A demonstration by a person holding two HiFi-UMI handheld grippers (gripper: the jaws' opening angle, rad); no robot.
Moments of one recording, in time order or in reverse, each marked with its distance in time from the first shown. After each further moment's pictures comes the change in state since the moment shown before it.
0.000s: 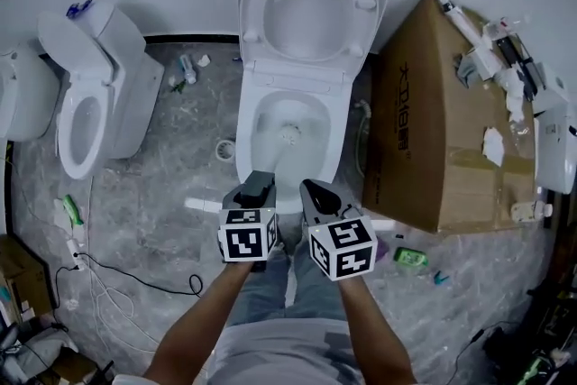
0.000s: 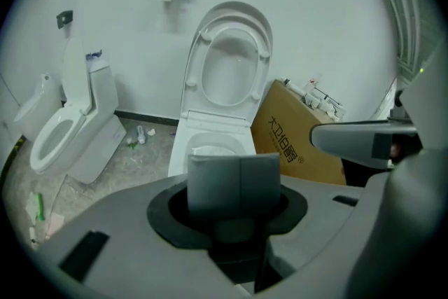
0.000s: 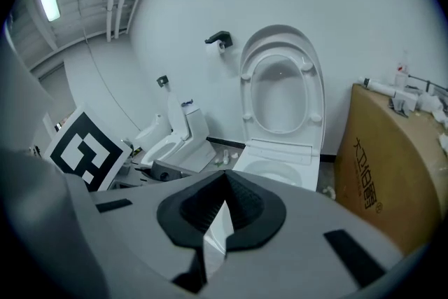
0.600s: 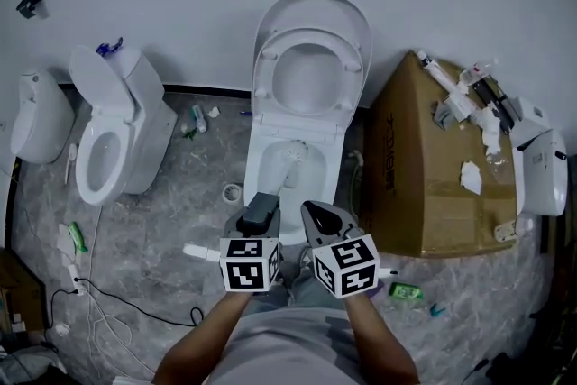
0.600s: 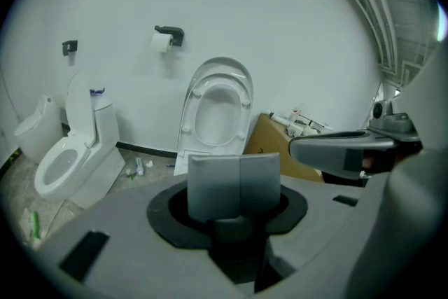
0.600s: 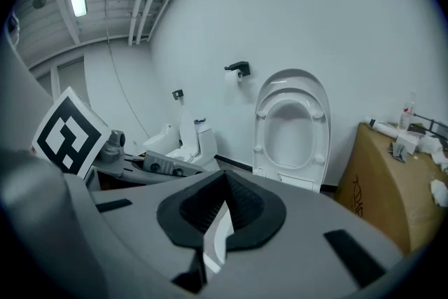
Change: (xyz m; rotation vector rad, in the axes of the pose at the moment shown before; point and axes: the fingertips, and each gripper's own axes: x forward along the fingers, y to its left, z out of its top) left arm -0.120 -0.033 0.076 0.055 -0.224 -0.032; right arm -0.075 0.048 0.084 -0.122 -0.128 0.027
